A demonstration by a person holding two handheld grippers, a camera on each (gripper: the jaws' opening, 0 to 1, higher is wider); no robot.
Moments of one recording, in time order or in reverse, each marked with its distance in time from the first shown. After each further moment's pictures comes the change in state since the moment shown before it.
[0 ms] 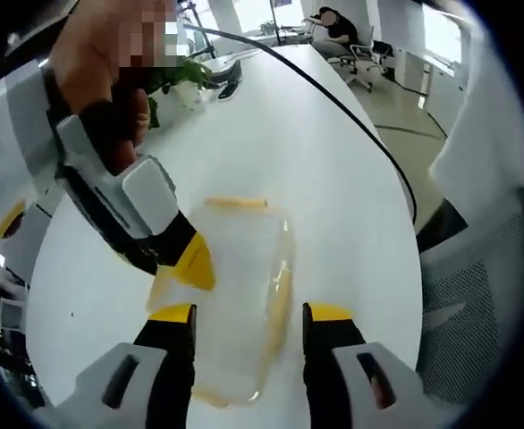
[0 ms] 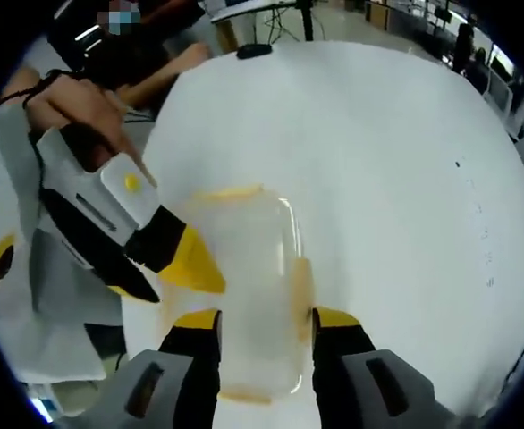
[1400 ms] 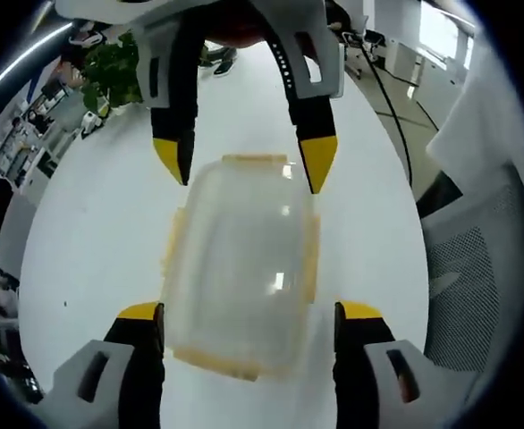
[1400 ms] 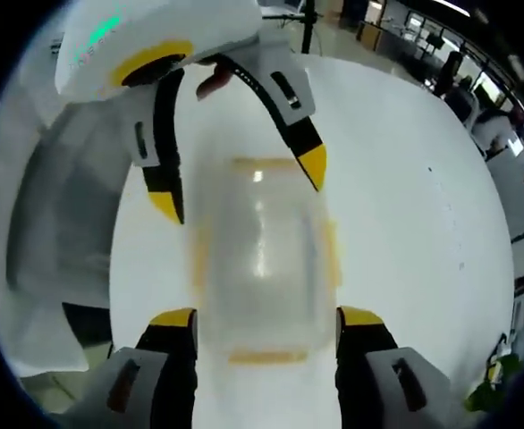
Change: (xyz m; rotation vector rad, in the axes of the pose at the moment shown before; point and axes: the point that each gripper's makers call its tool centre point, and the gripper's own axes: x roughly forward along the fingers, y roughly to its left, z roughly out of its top) left arm 0.004 0.022 -0.038 0.028 0.104 -0.085; right arm -0.012 0.029 -0.036 -0.086 -0.014 -0.206
